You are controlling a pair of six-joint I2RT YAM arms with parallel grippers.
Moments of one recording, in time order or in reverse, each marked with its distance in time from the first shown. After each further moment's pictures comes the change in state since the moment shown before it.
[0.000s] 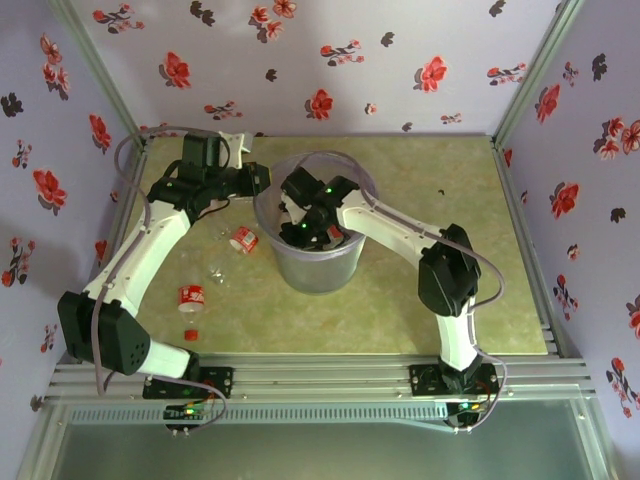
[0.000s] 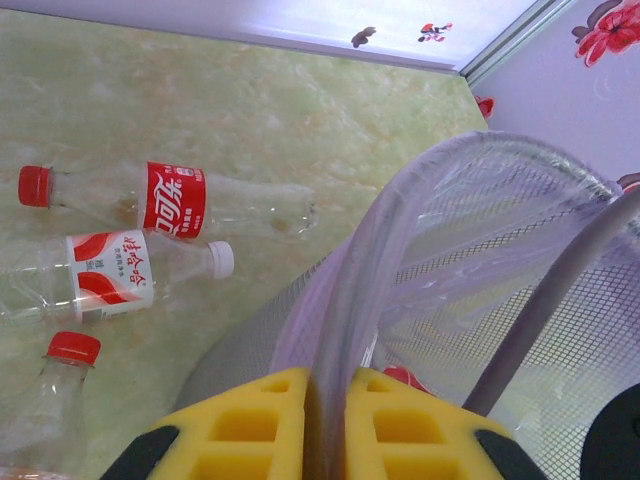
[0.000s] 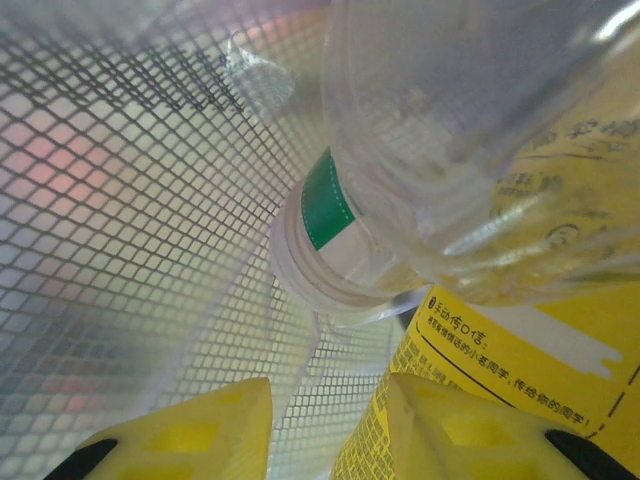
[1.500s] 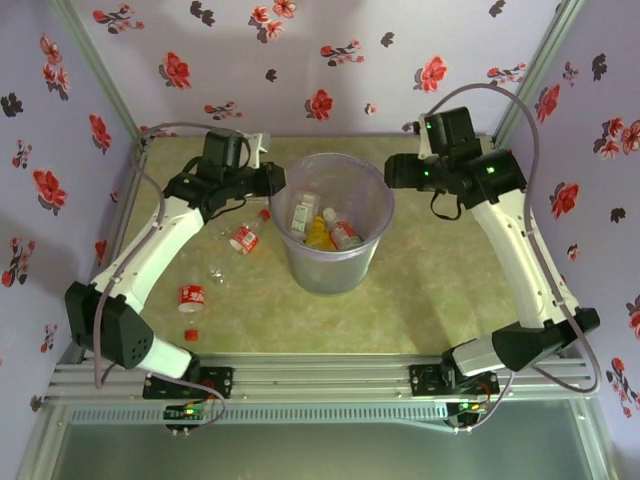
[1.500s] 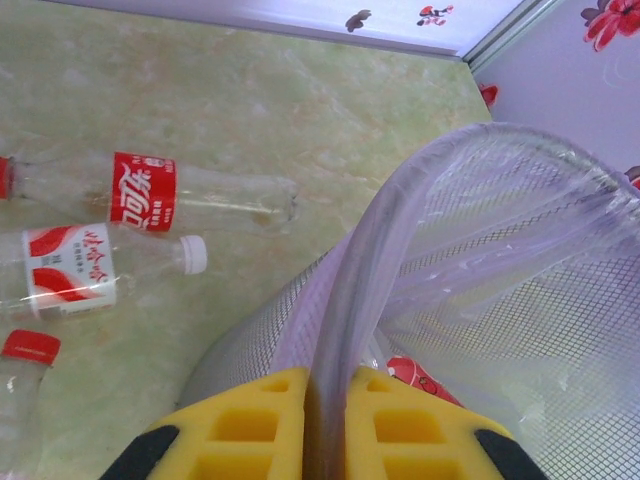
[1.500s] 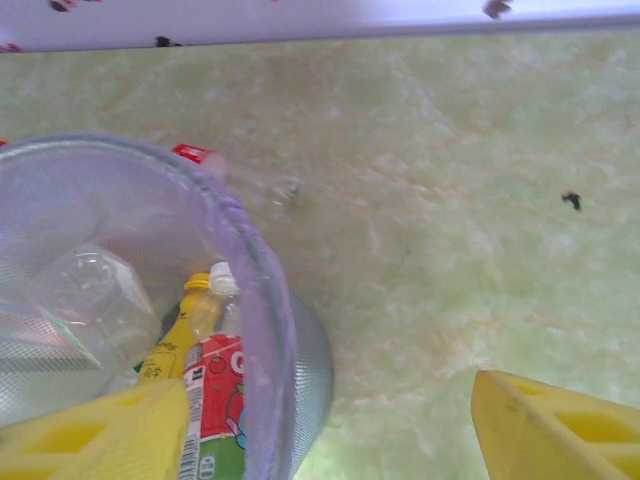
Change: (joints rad) left arm -0.122 0.053 0.070 -0.025 -0.111 -0.058; right arm -0.476 -0.559 0.024 -0.170 0.383 -0.165
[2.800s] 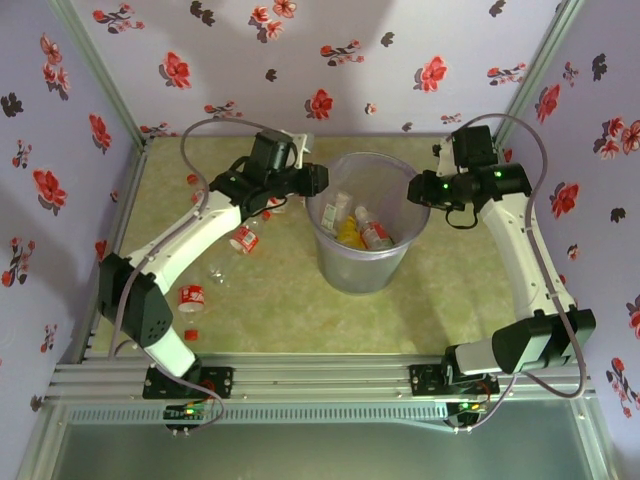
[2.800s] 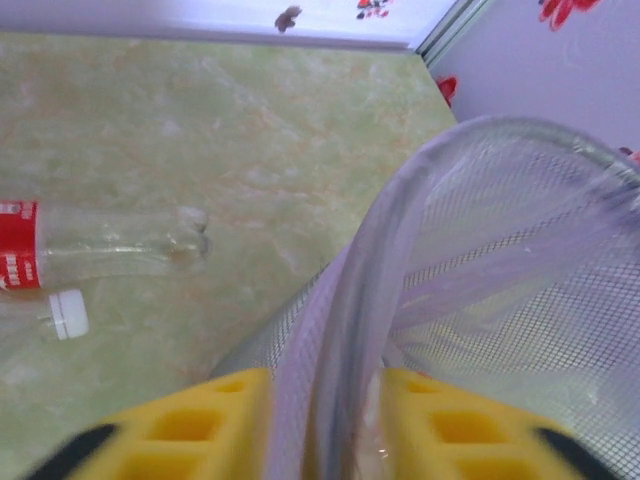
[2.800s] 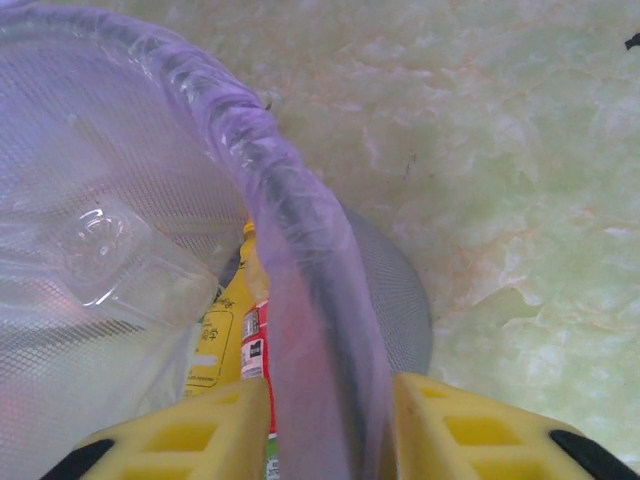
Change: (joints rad) left arm -0.179 0.166 0.088 0.127 -0.111 -0.048; right arm -0.217 -0.029 -0.256 0.074 -0.289 0.003
